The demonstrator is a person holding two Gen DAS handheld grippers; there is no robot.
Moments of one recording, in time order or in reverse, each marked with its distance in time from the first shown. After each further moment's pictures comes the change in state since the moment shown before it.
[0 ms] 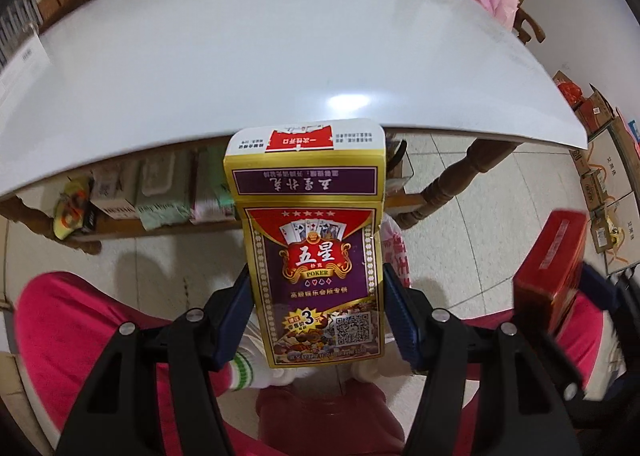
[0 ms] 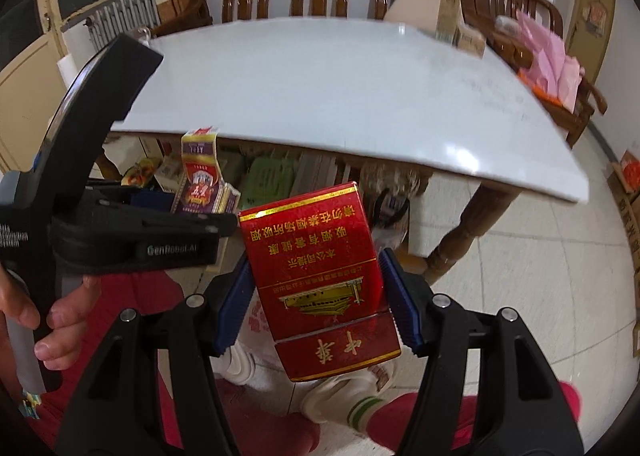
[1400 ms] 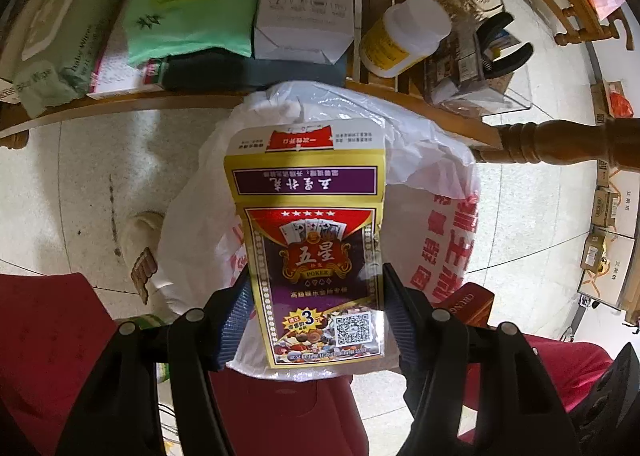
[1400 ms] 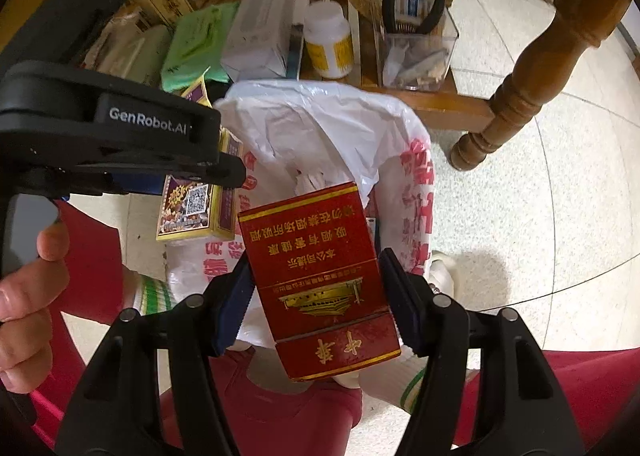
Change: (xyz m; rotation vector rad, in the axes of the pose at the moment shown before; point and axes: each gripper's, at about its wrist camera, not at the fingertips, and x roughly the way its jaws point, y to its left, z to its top) left arm 0.227 0.037 -0.005 -0.219 0.484 -0.100; right arm 0.213 -0.026 -0.082 0.210 0.433 0.035
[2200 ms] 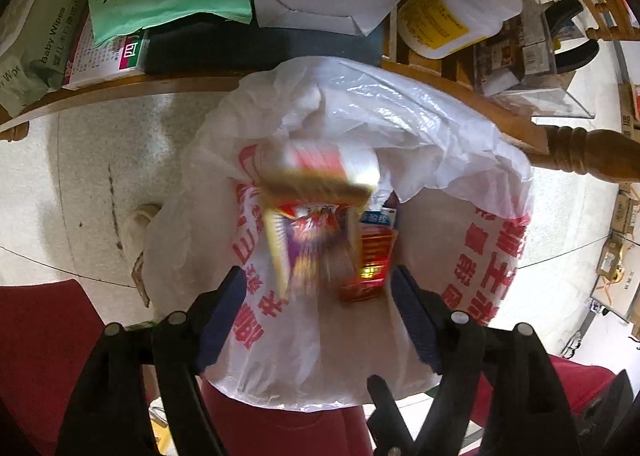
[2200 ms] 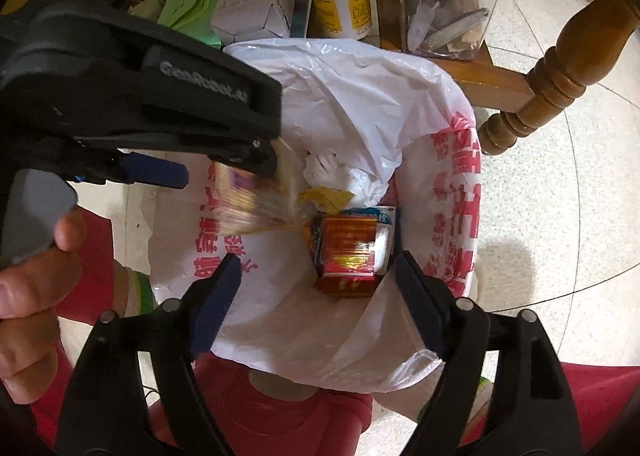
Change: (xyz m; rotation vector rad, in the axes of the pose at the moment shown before) left arm 0.041 0.003 0.021 -0.026 0.085 0.077; right arm 0.048 0.005 0.009 -0.010 0.075 0.042
